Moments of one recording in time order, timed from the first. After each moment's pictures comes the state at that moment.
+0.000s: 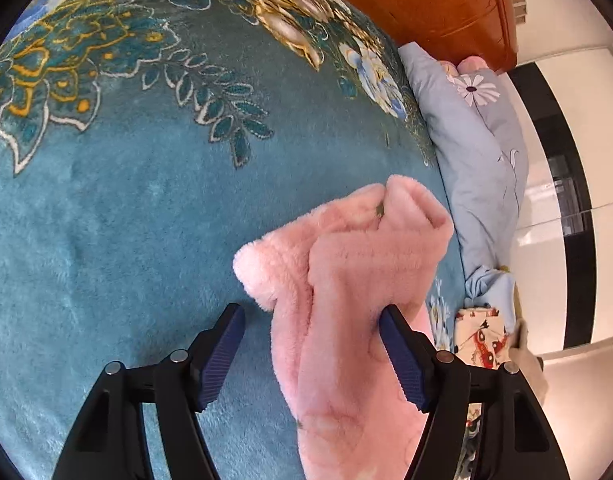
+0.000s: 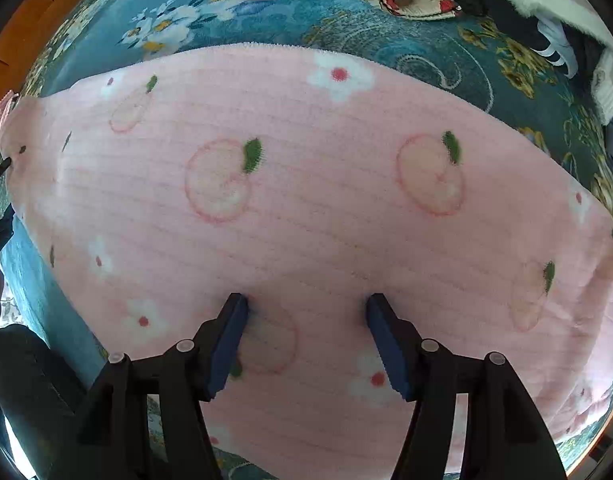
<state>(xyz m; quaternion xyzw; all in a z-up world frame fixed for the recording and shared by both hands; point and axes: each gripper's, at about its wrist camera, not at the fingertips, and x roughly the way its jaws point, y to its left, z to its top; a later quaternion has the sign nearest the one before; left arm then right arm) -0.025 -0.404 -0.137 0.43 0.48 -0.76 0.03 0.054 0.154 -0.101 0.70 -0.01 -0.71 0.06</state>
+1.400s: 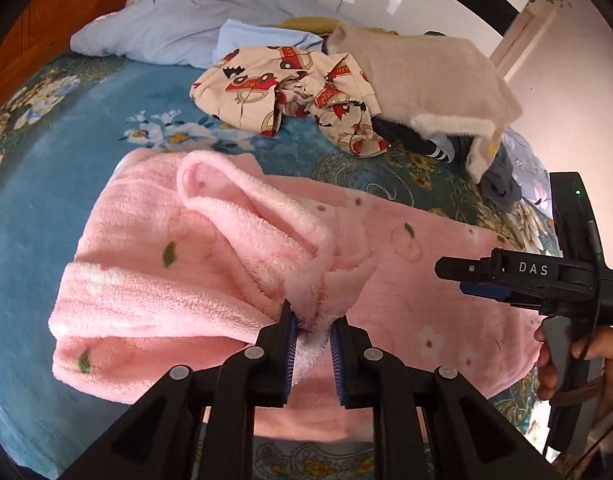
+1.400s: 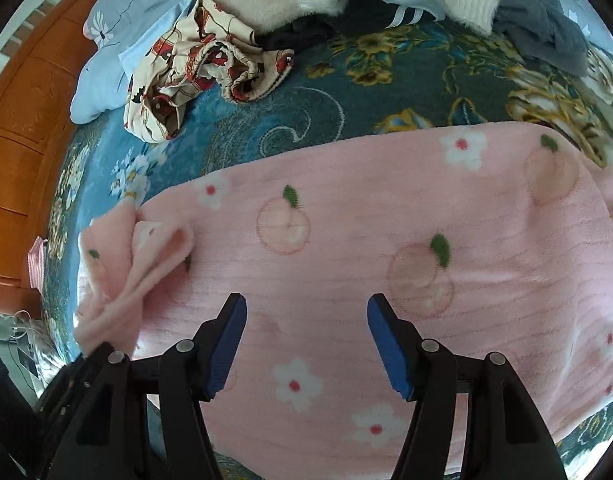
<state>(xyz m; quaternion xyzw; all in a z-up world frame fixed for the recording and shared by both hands) 0.088 -0.041 -0.045 0.53 0.07 -0.80 -0.25 0.095 0.233 -0.079 0.59 -0.24 -0.77 -0.01</state>
